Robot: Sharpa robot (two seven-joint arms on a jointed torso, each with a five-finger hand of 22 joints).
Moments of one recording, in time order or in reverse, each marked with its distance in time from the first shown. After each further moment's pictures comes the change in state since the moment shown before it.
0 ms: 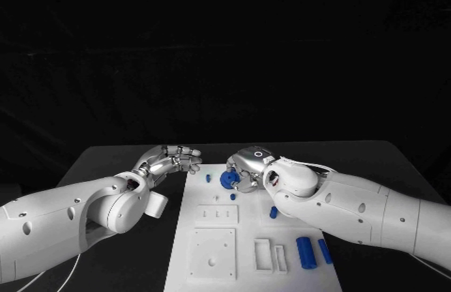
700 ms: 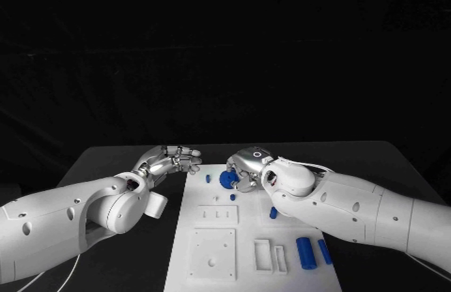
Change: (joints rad) left arm 0.000 -0.001 0.000 0.000 0.000 0.000 0.000; left_hand 0.000 0.000 0.000 0.000 0.000 0.000 0.000 0.000 0.000 0.000 0.000 -0.002 0.000 0.000 0.000 0.000 0.000 0.000 0.000 0.000 0.000 0.000; right arm 0.000 0.027 -0.006 -0.043 0.001 0.001 0.000; right_hand -0.004 -0.012 0.000 0.000 -0.004 -0.017 0.020 -0.014 -0.008 -0.024 0.006 -0.030 -0.026 -0.003 -0.002 -0.011 0.002 0.000 -0.002 0.002 0.000 0.000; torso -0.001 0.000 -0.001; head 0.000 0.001
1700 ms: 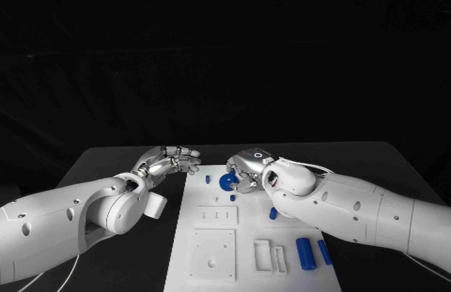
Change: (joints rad) left arm 0.000 0.001 0.000 -0.006 0.000 0.000 0.000; left_hand 0.000 0.000 0.000 0.000 0.000 0.000 0.000 0.000 0.000 0.000 0.000 0.000 -0.001 0.000 0.000 0.000 0.001 0.000 0.000 0.000 0.000 0.001; right arm 0.000 -0.008 -0.001 0.003 0.052 0.002 0.010; right_hand -0.023 -0.024 -0.033 0.024 0.029 -0.073 0.024 -0.041 -0.016 -0.018 0.014 -0.005 -0.007 0.002 0.010 -0.017 0.007 0.000 -0.004 0.004 -0.004 0.001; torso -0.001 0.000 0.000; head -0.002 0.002
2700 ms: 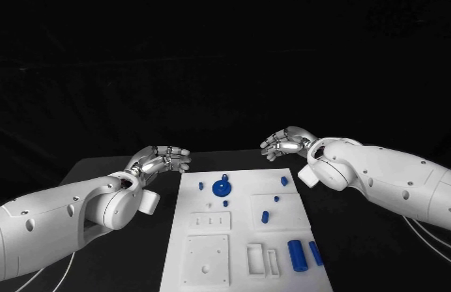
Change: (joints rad) left arm 0.000 0.023 0.000 -0.106 0.010 0.000 0.003; left_hand 0.000 0.000 -0.002 0.002 0.000 0.000 0.000 0.000 0.000 0.000 0.000 -0.004 -0.001 0.000 0.000 0.000 0.001 0.000 0.000 0.000 0.000 0.000; right arm 0.102 -0.185 0.024 -0.071 1.101 0.116 0.179; right_hand 0.019 0.126 -0.051 -0.127 0.067 -0.088 0.056 0.032 0.030 -0.384 0.159 -0.750 -0.800 -0.455 0.250 -0.900 -0.464 -0.046 -0.554 0.192 -0.429 -0.255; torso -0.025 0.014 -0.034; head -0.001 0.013
